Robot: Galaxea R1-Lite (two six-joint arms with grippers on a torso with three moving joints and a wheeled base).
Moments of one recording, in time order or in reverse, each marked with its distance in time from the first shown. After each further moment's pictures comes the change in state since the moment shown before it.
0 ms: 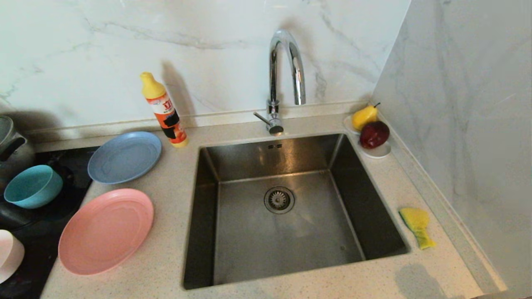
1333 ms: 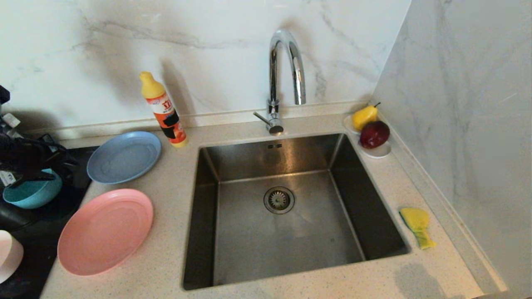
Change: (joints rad) left arm 0.496 0.676 -0.059 0.123 -0.690 -0.361; right arm 0.000 0.000 0.000 0.000 0.000 0.000
